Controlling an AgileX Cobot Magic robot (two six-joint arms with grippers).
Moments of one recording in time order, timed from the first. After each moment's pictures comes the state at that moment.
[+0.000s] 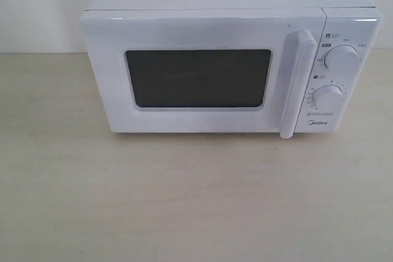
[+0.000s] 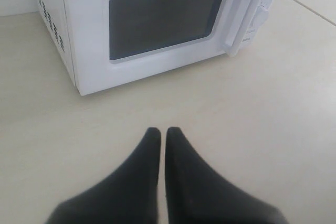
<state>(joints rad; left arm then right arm) -0.51 0.32 -0.53 -0.15 0.75 0.01 0.21 0.50 -0.43 1.46 0.11 -1.40</state>
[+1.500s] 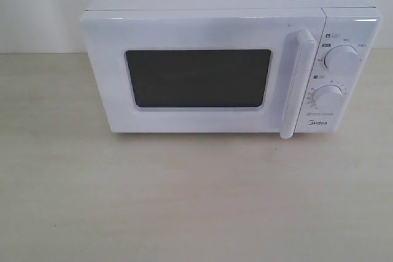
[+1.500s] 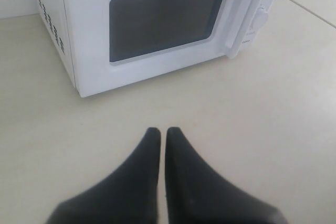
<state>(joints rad) -0.51 0.32 -0.53 -0.15 0.74 0.01 0.21 0.15 -0.43 -0.02 0.44 -0.04</state>
